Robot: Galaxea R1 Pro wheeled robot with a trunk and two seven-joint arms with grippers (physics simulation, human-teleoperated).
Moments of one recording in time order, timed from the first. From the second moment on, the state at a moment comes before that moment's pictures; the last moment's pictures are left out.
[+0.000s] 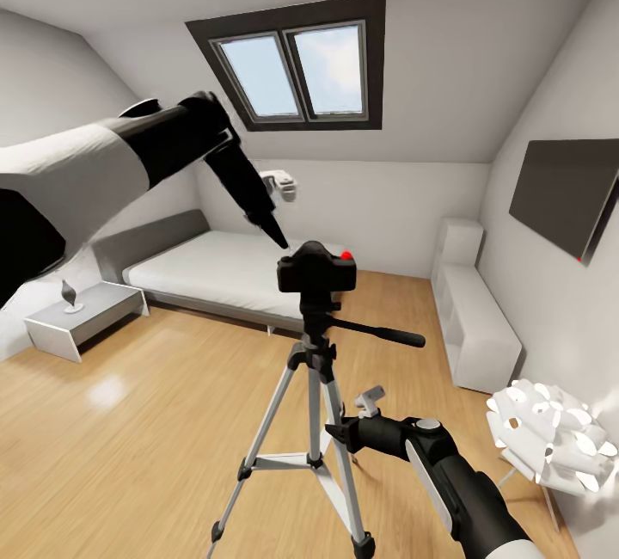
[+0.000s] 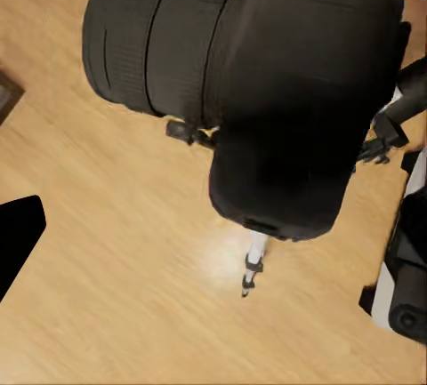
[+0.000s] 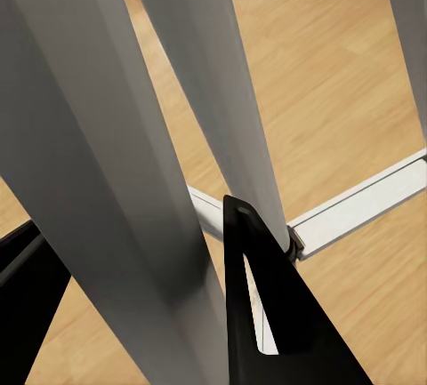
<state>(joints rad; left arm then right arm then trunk) -1.95 0.01 -1.46 -0.38 0.42 0.72 -1.44 -0.43 -0.01 0.20 -1.04 -0.03 0.48 0.57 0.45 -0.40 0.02</state>
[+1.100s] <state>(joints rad) -1.95 0.16 -1.15 -0.26 0.41 0.72 -1.29 -0.43 -0.01 0.20 -1.03 -0.04 0.43 0.58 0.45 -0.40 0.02</state>
